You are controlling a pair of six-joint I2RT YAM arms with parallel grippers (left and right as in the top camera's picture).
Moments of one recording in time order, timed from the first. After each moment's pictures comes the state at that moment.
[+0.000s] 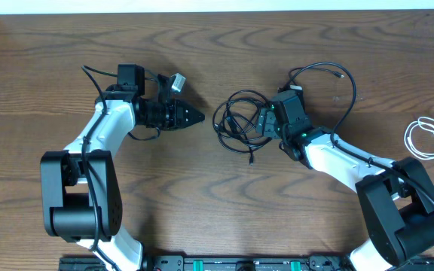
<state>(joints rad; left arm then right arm) -0.01 1.83 1.14 -0.61 0.96 -0.01 0.47 1.76 0.88 -0.01 0.15 0.56</state>
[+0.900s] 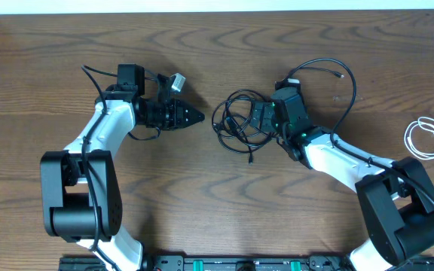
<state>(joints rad) -0.01 1.83 1.14 -0.61 0.95 -0.01 0.47 1.76 0.88 0.11 0.13 0.52</state>
